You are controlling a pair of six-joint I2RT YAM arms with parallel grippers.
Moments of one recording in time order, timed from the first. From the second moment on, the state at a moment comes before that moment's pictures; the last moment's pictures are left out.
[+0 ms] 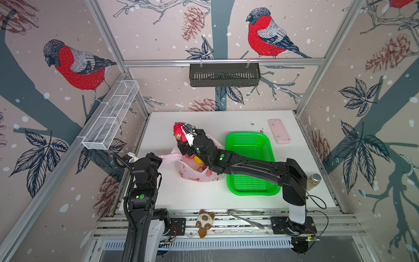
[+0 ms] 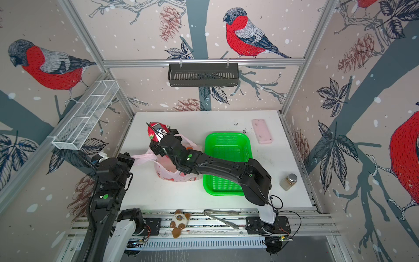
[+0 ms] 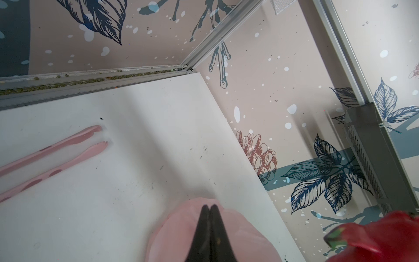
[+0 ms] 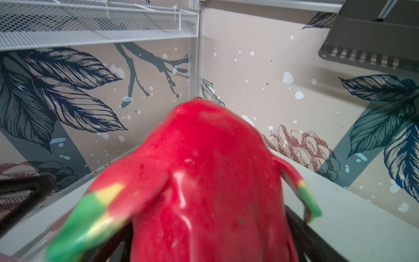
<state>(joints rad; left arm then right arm) 0.09 0.53 0.54 -0.33 -0.17 -0.97 1.16 1.95 1.67 0.12 0.43 0.00</state>
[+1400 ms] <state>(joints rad) 0.09 0.50 0.54 -0.35 -0.16 -0.96 0.80 1.52 1.17 -0.24 0.57 0.46</state>
